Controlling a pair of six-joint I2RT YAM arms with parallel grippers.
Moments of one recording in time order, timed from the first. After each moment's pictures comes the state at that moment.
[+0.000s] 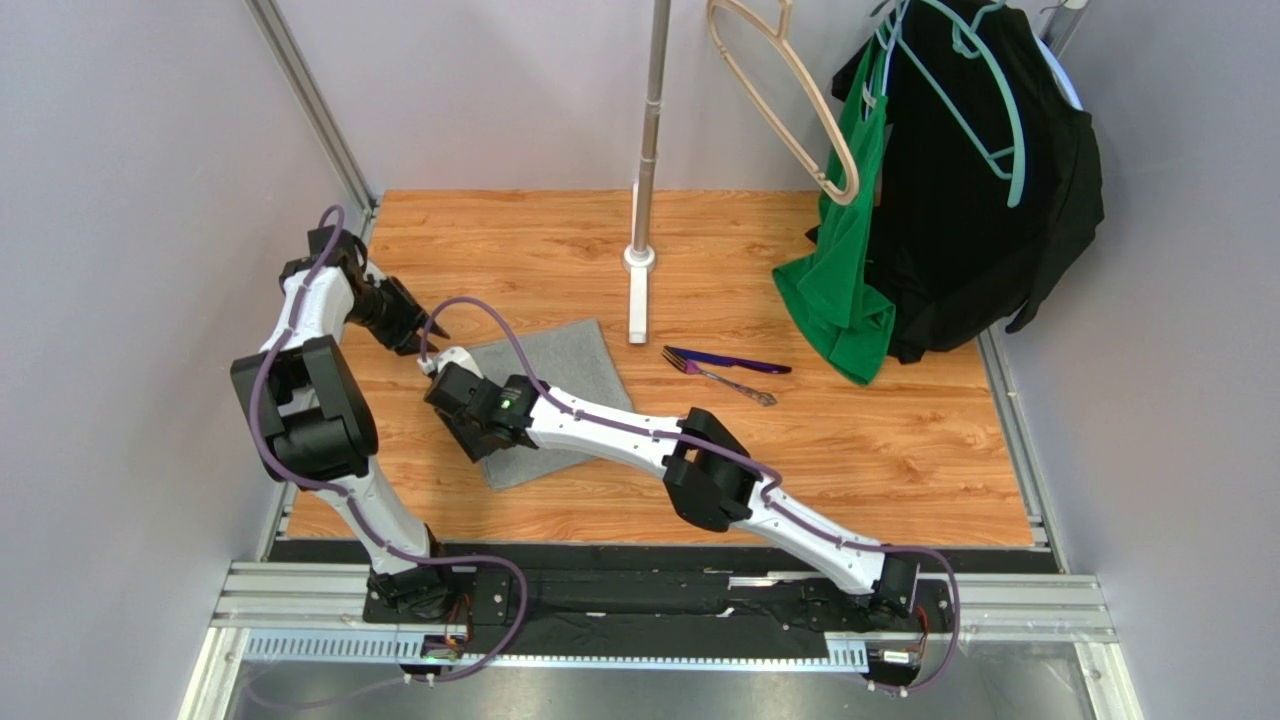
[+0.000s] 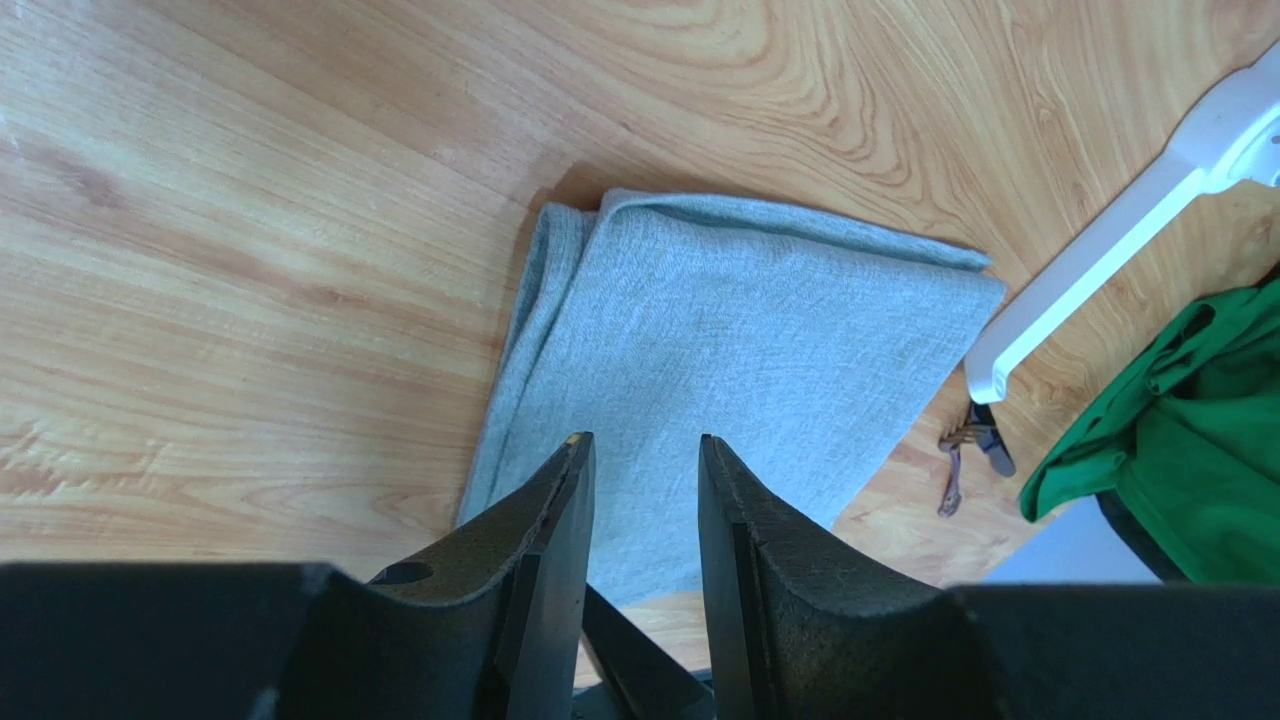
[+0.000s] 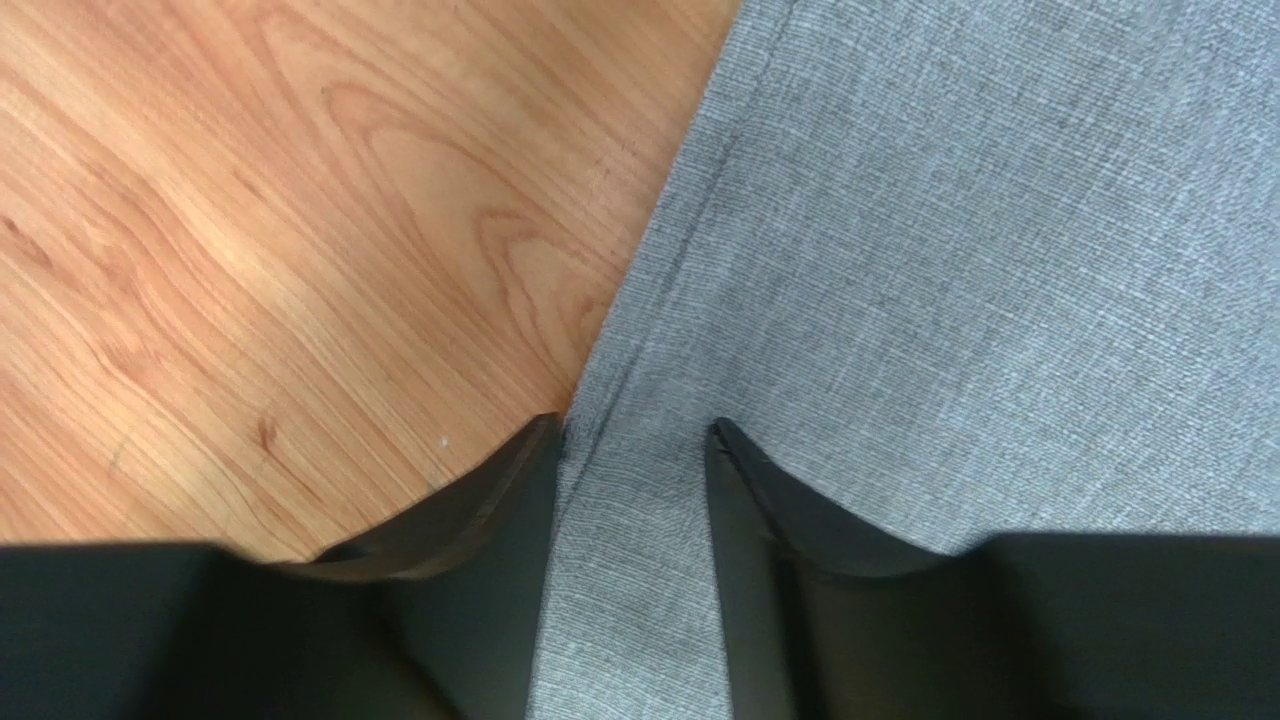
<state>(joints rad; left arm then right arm) 0.33 1.80 1.41 -0.86 0.40 -0.48 1.20 2.67 2.50 -0.75 0.22 0.39</state>
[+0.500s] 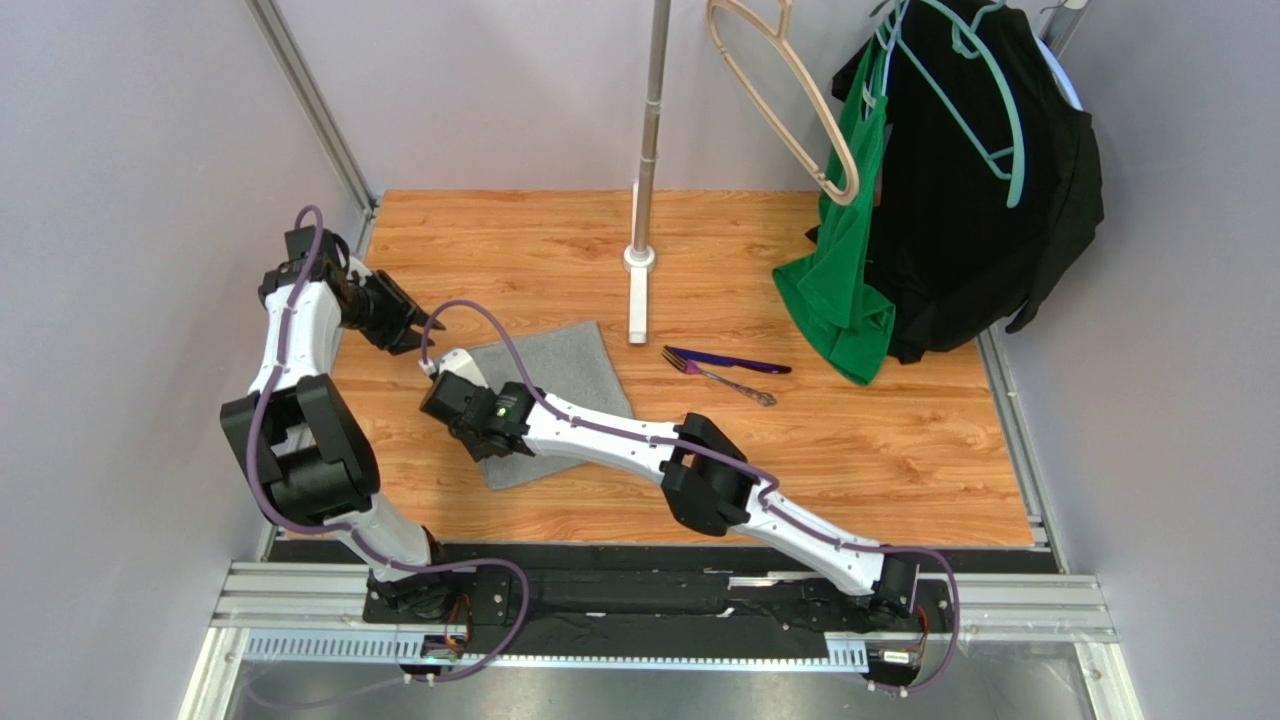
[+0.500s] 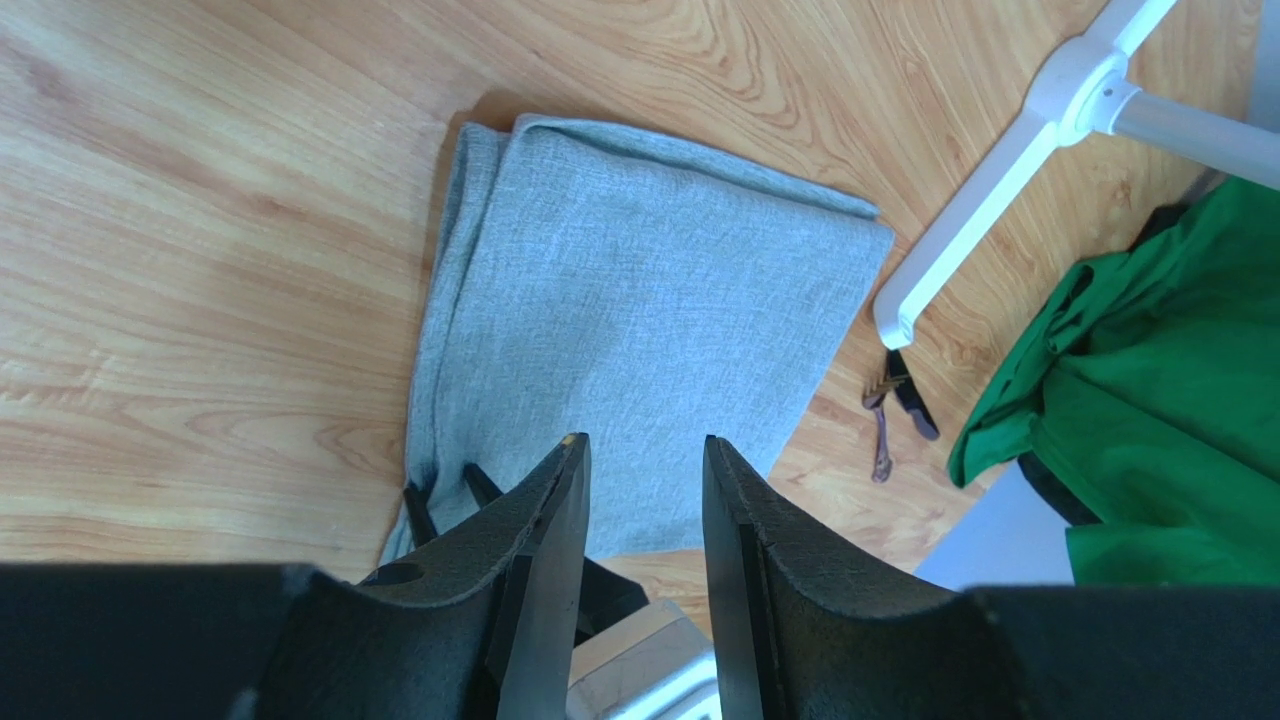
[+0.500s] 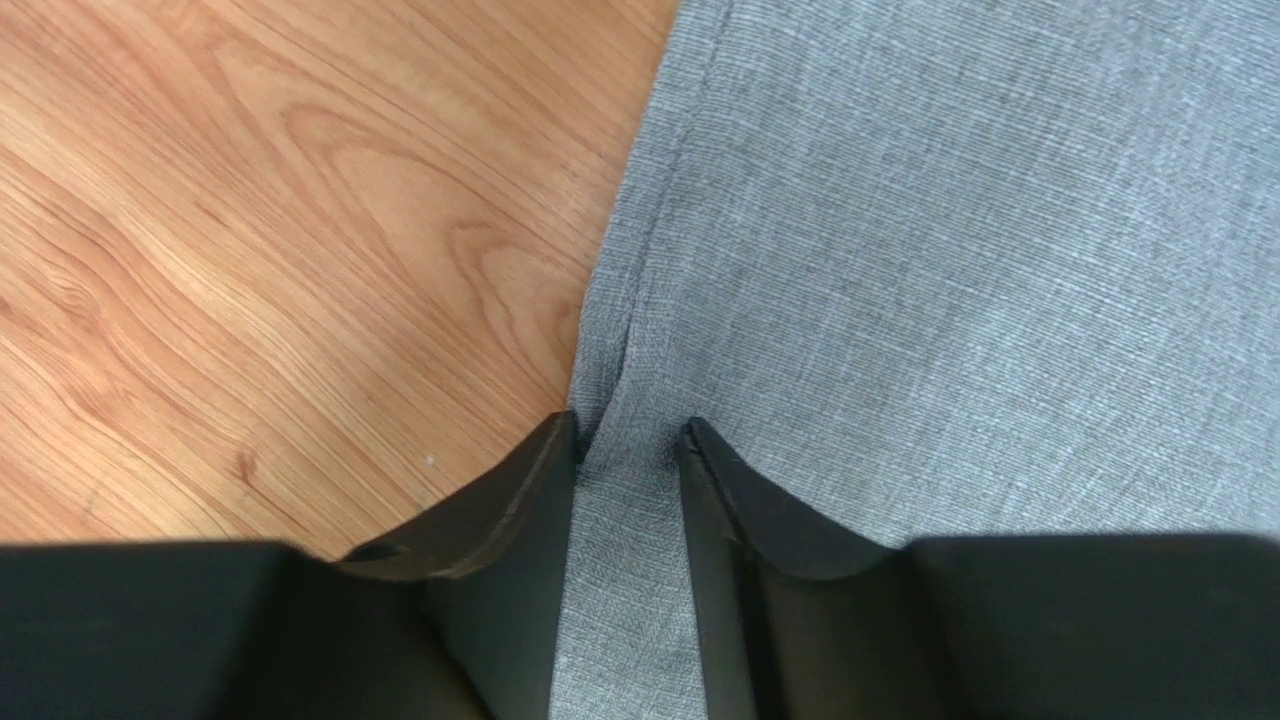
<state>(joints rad) 0.36 1.64 1.35 -0.87 0.47 -0.52 1.22 2.70 2.54 -0.78 0.31 0.44</state>
